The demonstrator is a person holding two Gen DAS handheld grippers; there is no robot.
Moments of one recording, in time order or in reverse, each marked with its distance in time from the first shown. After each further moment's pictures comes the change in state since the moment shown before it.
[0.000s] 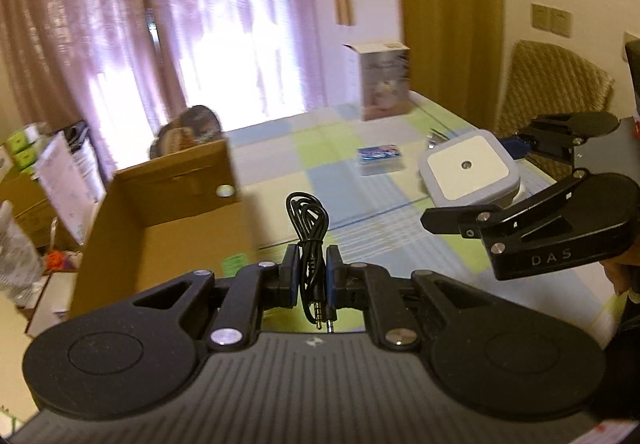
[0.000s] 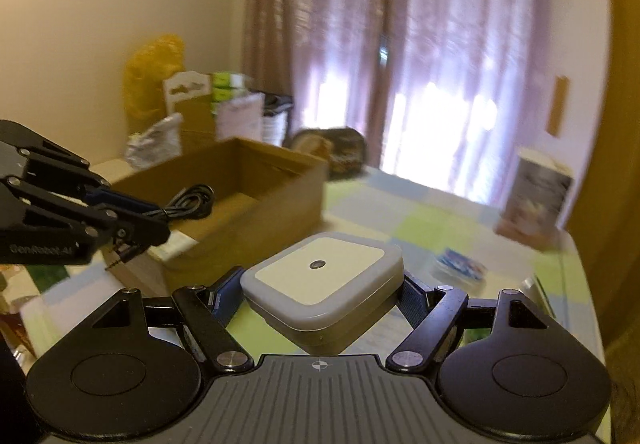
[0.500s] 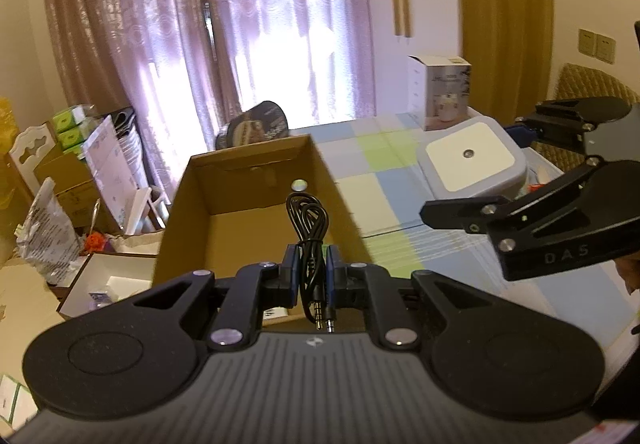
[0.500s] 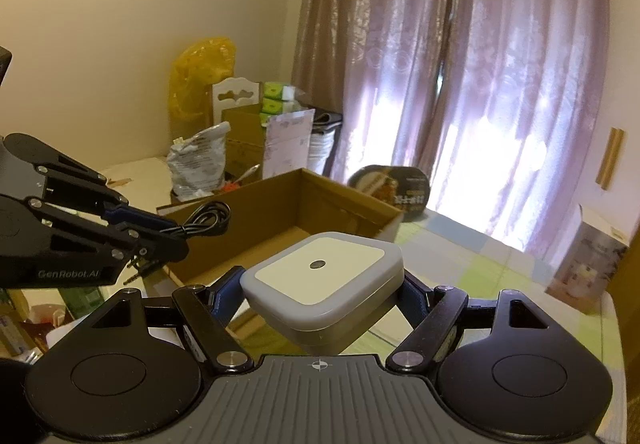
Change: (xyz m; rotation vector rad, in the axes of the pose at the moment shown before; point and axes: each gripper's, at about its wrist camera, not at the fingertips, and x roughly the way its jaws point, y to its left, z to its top) left arm -0.022 0.074 -0.013 -0.082 -0.019 0.100; right arm 0.048 0.065 0.049 -0.107 -0.029 0.096
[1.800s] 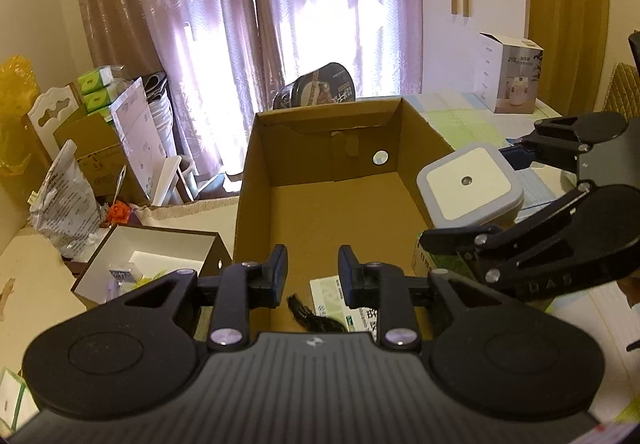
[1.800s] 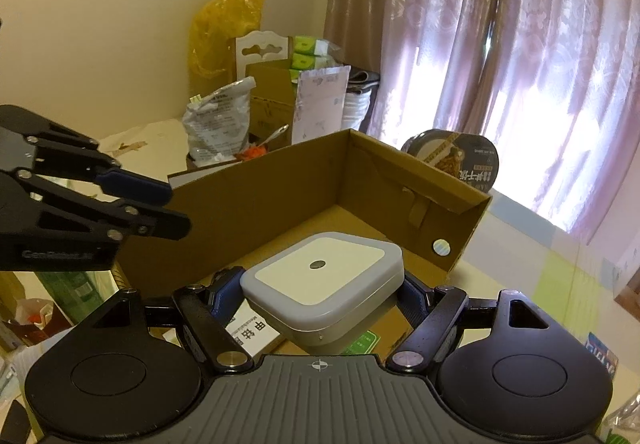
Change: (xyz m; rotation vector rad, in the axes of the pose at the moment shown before) left arm 0.074 0.095 -0.023 -0.065 0.069 0.069; right arm 0.150 0.023 0.005 -0.026 0.121 0.086
